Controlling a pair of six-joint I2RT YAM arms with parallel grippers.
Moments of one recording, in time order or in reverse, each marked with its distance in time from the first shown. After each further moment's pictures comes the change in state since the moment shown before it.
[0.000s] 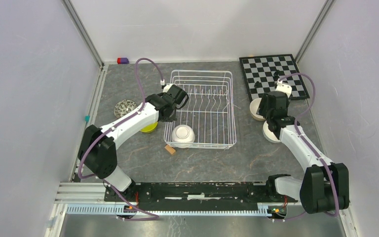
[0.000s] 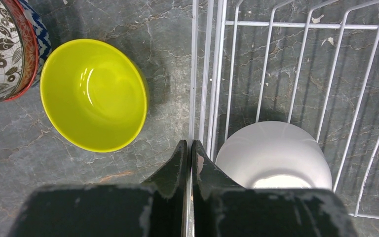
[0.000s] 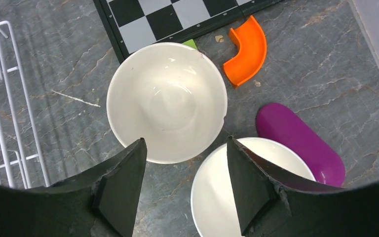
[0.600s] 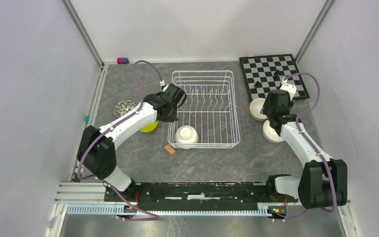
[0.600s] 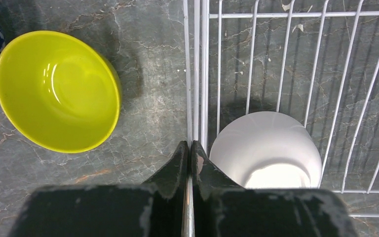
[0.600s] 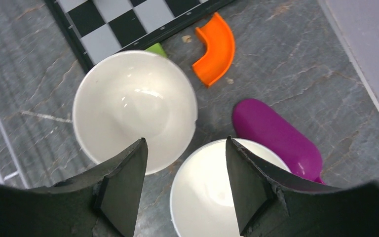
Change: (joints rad) left arm 0.017 -0.010 -0.006 0.018 0.126 -0.014; right arm -0.038 0.029 0.027 -0.048 0.051 0.027
